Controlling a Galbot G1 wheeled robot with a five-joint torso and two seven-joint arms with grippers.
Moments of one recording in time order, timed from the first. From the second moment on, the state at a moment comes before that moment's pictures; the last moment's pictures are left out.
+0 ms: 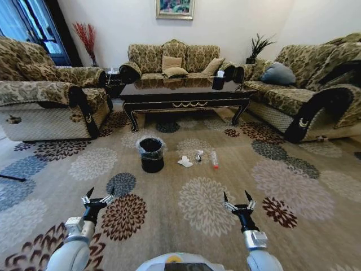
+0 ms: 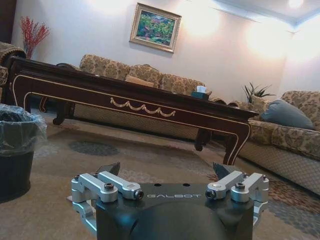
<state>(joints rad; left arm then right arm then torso) 1.75 -1.16 -0.75 -2.08 -0.42 0.03 -0.11 -1.72 1.32 0.64 1.90 0.06 0.33 0.08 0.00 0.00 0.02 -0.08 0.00</state>
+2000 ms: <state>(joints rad) 1.48 -1.08 -0.51 -2.19 -0.61 0.58 -0.43 -1.70 1.32 0.56 1.87 0.02 0.28 0.12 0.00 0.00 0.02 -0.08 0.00</state>
